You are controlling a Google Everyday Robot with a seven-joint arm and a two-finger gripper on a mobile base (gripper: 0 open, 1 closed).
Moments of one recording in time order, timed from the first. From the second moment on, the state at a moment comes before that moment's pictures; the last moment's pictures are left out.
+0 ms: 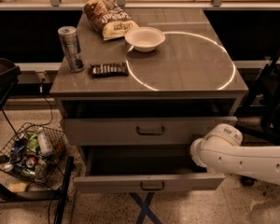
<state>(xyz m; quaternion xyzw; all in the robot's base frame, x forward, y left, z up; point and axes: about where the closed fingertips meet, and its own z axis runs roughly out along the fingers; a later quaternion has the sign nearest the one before) 0.541 -0.235 0.510 -0.77 0.60 -0.17 0.13</state>
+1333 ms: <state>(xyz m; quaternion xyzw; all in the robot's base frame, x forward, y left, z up) 0.544 -0.256 0.465 -0.74 0.65 -0.14 0.12</state>
